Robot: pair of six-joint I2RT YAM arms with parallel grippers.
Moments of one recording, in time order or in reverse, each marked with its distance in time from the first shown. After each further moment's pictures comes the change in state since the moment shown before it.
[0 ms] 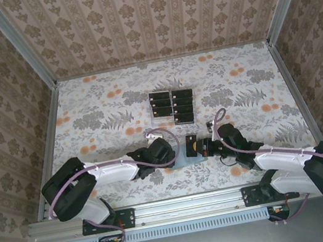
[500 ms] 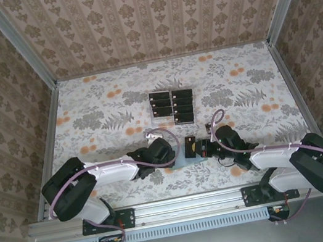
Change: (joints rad) left arm 0.000 0.000 0.000 0.002 0.000 0.000; right arm 0.008 0.112 -0.020 0.135 0.000 0.045
